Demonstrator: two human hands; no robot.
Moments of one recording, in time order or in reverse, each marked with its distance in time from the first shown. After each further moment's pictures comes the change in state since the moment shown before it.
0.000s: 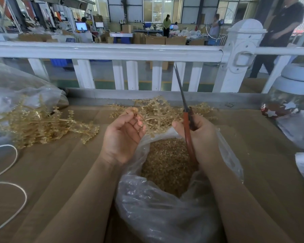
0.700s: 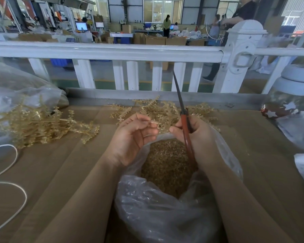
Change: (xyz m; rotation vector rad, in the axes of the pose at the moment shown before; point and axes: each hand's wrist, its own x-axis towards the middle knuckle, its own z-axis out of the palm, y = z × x) left_hand 0.000 -0.003 0.002 0.239 -0.075 -0.101; right_hand 0.000 0.001 0.001 0.080 -0.159 -0.024
